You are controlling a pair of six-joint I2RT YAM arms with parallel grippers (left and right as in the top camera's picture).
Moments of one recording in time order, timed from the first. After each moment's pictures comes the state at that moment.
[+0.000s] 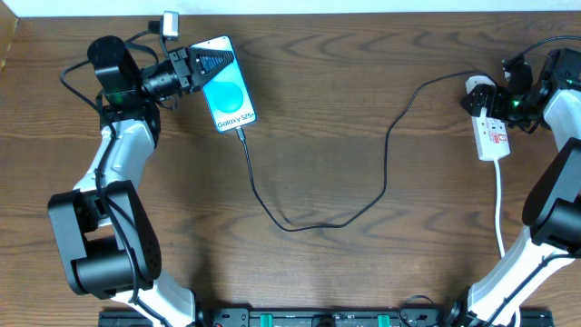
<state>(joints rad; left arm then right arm) 0.19 1.82 1.18 0.54 1.36 -0.97 -0.38 2.11 1.54 -0.64 -0.43 -0.15</state>
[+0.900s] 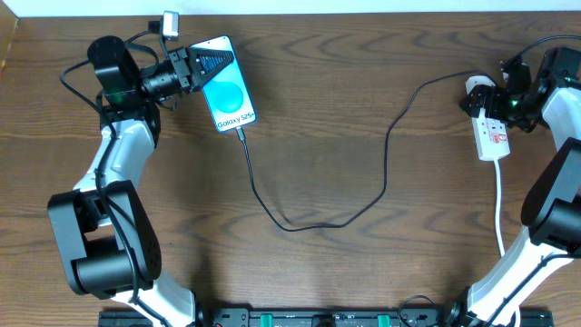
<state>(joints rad) 0.19 1.82 1.18 0.54 1.36 -0.97 -0.36 2.11 1.55 -0.68 -0.40 -0.14</state>
